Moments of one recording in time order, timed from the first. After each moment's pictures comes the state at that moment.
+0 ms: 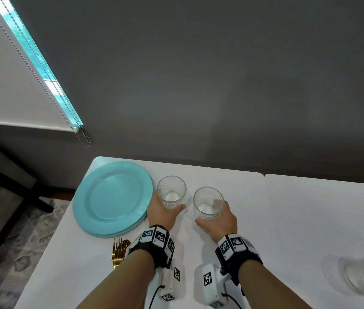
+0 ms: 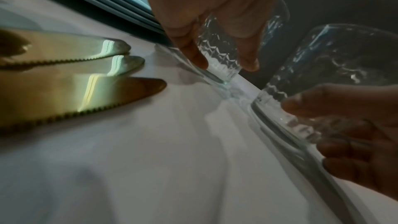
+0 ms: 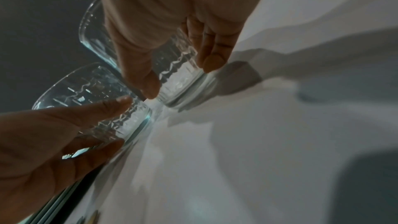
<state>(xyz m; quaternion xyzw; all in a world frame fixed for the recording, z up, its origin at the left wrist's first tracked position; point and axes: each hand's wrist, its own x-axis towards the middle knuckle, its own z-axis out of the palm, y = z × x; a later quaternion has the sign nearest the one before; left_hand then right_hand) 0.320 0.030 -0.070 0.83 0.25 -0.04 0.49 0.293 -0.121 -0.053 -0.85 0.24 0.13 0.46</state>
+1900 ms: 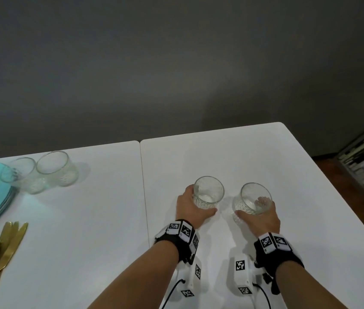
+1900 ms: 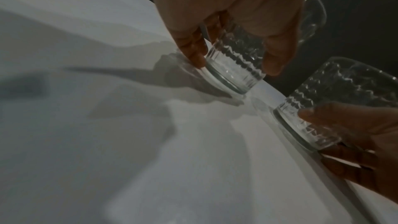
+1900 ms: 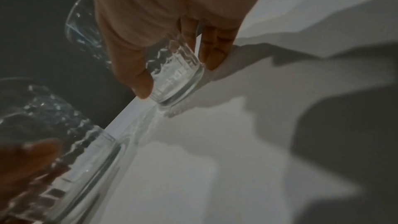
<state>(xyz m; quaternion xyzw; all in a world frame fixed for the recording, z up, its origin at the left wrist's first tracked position) 0.169 -0.349 -0.073 0.84 -0.02 -0.22 0.50 0.086 -0.514 -0.063 -0.74 0.50 -0.05 0.45</state>
